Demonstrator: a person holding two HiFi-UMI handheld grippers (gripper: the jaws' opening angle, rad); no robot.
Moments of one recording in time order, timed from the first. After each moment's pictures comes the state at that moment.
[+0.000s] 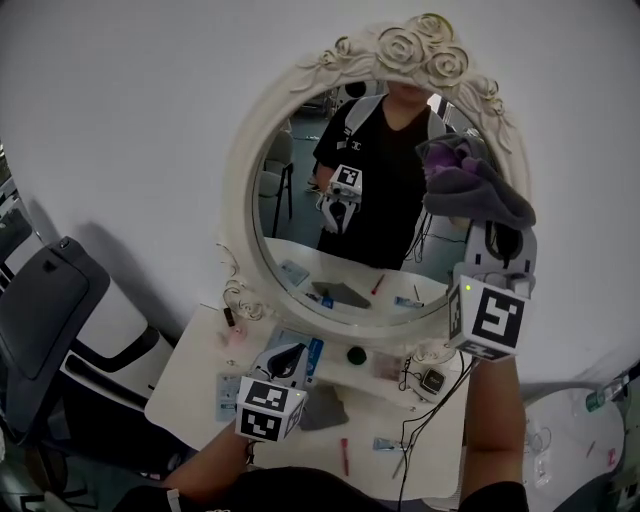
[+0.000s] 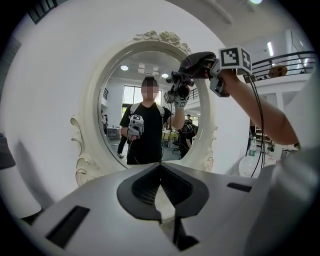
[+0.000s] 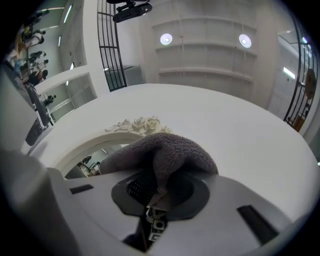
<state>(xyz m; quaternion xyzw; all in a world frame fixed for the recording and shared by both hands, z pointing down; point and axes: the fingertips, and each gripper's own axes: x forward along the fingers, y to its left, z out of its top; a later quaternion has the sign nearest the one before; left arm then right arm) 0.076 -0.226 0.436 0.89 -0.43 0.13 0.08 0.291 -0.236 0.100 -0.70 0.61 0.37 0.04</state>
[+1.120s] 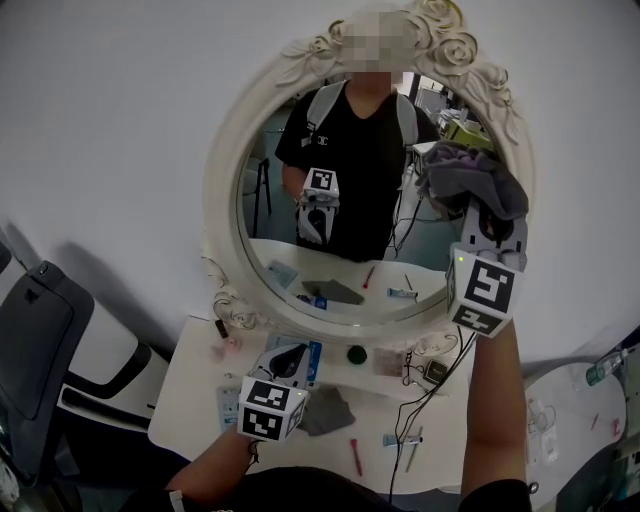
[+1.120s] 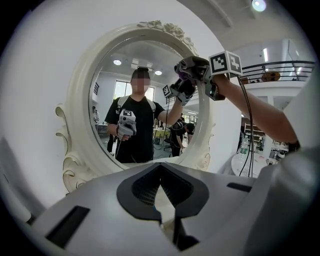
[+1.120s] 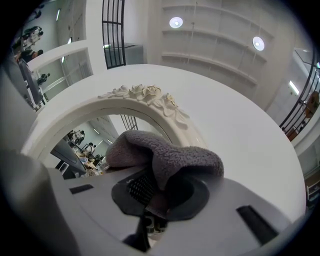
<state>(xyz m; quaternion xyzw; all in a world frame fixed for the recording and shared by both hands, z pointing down) 0.081 -0.255 0.452 0.91 -0.38 0.14 0.09 0.319 -0.286 0.126 -0.77 0.56 0.32 -0.03</state>
